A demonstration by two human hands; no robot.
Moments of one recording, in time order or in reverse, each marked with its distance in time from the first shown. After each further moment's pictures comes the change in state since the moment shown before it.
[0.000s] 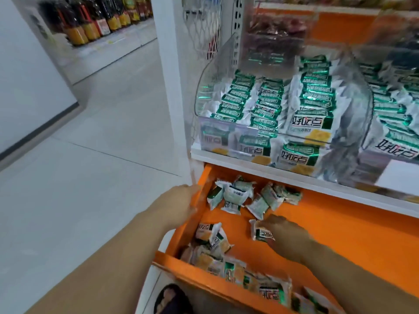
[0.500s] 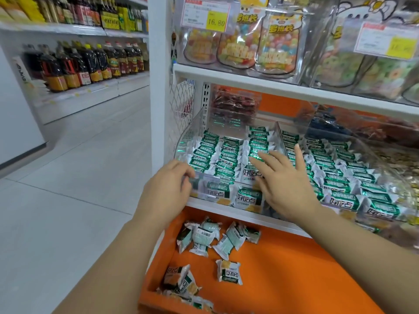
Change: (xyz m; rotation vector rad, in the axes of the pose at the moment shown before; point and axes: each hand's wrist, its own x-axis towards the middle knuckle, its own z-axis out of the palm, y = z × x) left_hand -0.028 0.059 -0.087 -0.271 0.809 0.269; right_hand -0.077 -0.014 -0.204 -0.432 0.946 0.051
